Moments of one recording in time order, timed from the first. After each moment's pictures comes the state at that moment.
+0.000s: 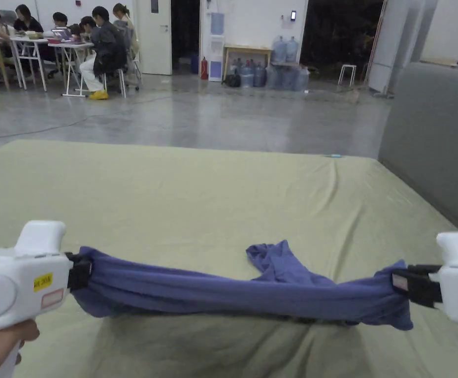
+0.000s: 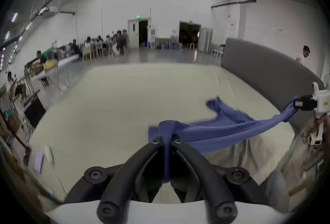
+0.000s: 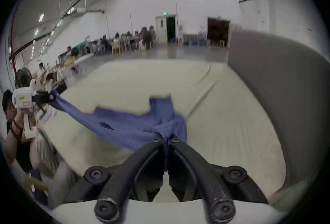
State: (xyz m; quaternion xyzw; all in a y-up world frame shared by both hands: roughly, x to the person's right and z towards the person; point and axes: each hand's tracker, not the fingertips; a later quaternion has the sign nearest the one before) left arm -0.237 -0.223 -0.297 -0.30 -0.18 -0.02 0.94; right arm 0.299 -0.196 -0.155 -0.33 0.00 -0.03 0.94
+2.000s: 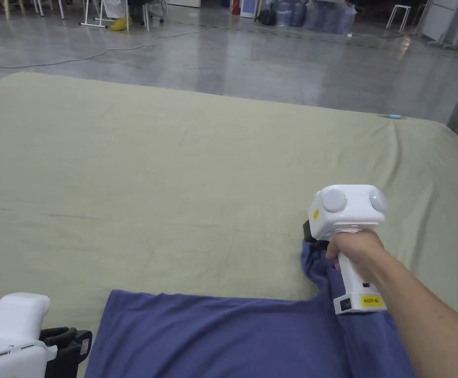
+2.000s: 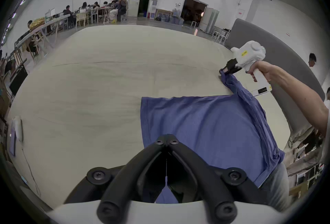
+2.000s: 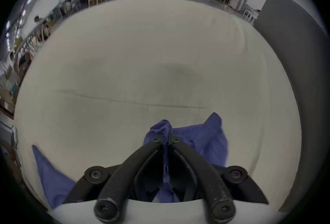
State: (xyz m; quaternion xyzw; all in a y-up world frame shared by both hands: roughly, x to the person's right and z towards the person) left arm -0.240 -0.312 -0.386 -0.40 -0.20 0.03 0.89; right arm 0.235 -0.344 -0.624 -0.50 -0.06 -0.02 0.86
